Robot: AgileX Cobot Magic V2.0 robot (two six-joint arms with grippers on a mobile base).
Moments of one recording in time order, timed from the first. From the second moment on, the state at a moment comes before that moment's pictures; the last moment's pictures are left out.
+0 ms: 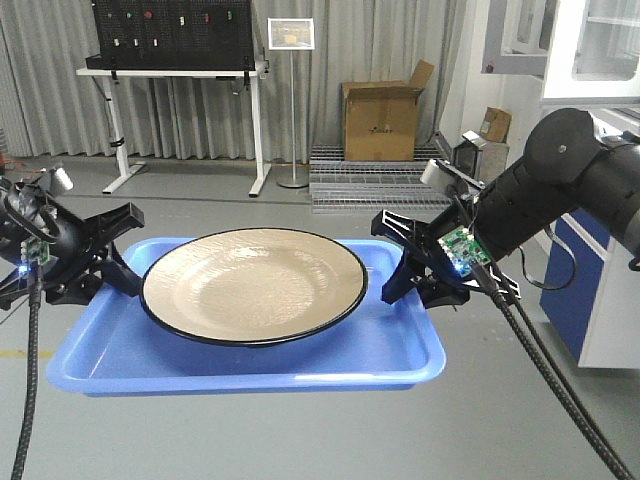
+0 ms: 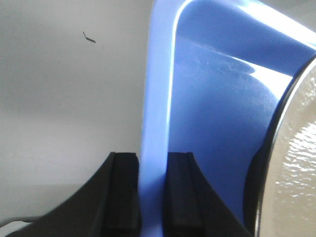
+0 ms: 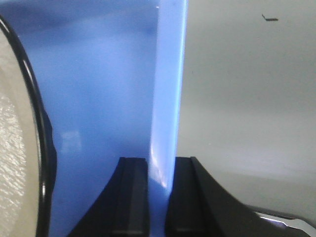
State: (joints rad) left arm -0.03 1.87 -1.95 -0.49 1.26 -0.18; right arm 0.23 1.99 -2.09 0.45 1.28 0.24
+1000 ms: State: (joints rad) left arm -0.03 1.87 -1.95 -0.49 1.26 -0.18; right arm 0.23 1.99 -2.09 0.45 1.28 0.24
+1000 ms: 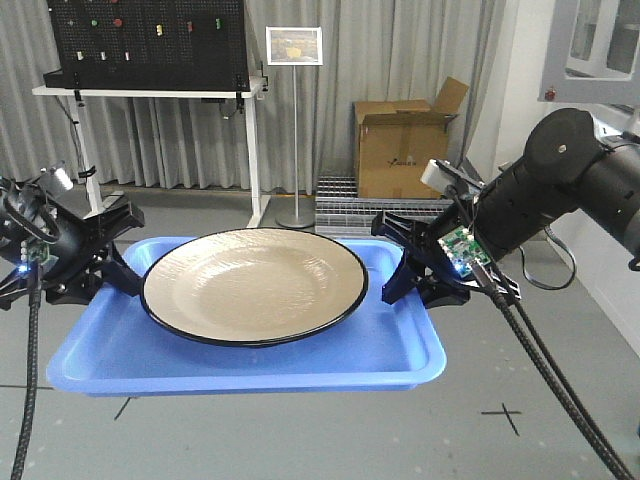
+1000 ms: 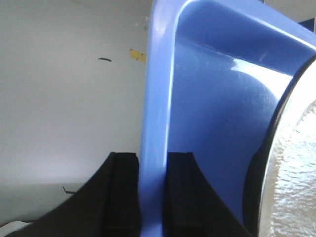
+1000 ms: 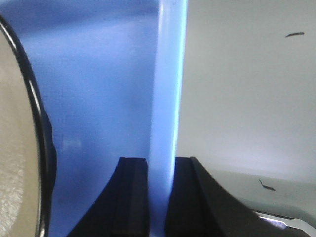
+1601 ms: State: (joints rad) left arm -0.03 1.87 -1.95 -0.49 1.26 -0.18; right arm 0.23 1.99 -2.09 0.45 1.28 0.24
